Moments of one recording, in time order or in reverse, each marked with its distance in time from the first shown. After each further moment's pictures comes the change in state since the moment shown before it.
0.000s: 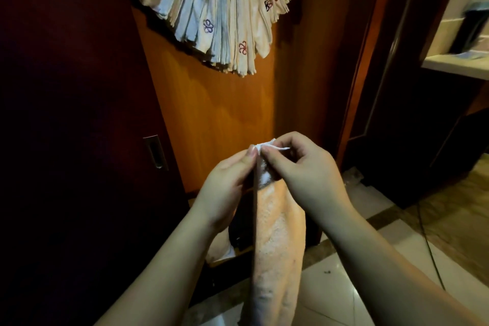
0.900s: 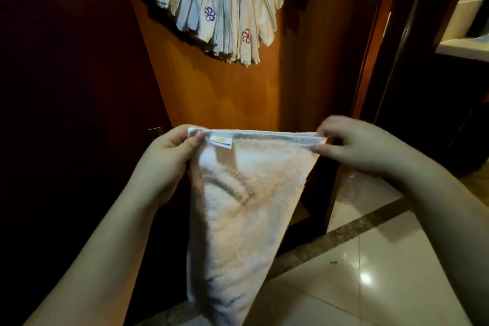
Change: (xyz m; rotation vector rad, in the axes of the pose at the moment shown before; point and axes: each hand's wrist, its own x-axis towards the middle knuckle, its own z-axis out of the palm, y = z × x) left_hand 0.004 0.017 -0.077 0.227 0.254 0.078; right_hand 0.056 0.044 -0.078 -0.696 -0.468 -0.042
